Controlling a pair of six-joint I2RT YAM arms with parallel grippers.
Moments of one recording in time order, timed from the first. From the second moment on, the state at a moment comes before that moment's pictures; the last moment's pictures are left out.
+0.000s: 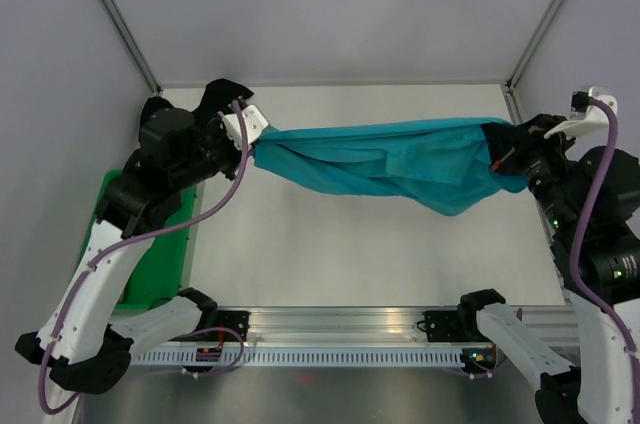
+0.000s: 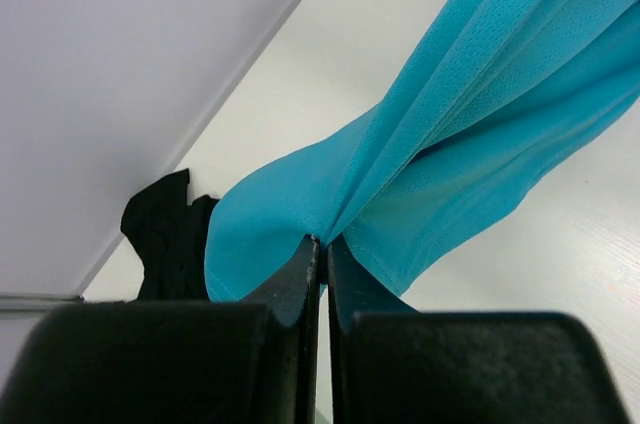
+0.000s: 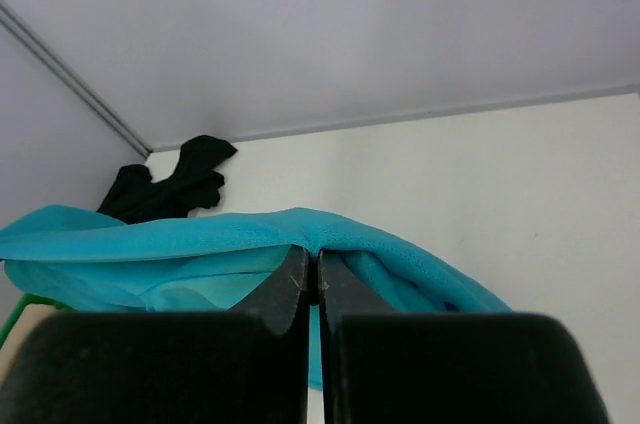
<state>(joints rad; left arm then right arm) -0.50 1.03 1.42 -0.75 0.15 0.51 0.21 0.81 1.48 -0.71 0.03 0.37</state>
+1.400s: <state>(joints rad) -0.56 1.42 0.81 -0.56 0.05 0.67 -0.06 1.36 0.76 -0.54 0.11 0.50</state>
